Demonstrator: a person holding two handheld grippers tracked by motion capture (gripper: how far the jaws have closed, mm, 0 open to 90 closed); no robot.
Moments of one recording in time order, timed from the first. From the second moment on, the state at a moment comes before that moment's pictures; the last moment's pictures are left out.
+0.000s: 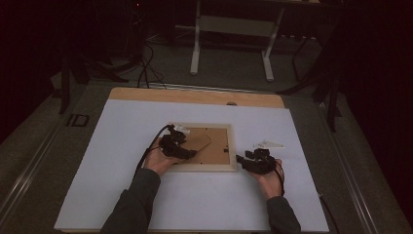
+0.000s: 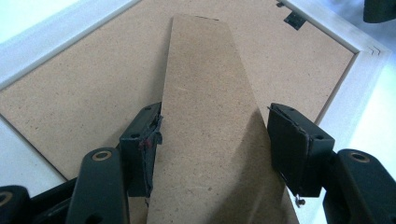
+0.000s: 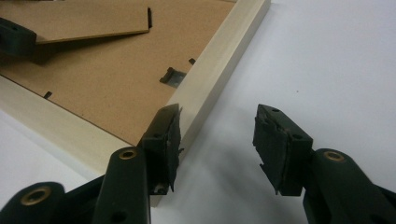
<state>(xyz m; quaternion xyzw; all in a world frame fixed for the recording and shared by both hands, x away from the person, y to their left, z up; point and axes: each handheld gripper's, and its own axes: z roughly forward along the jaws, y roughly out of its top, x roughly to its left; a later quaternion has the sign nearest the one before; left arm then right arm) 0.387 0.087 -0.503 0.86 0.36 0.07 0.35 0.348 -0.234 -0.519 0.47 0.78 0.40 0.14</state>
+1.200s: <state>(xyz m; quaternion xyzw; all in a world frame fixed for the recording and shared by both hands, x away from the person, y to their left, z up) 0.368 0.081 -0.488 0.86 0.33 0.17 0.35 0.384 -0.227 -0.508 0.47 0.76 0.43 0.11</state>
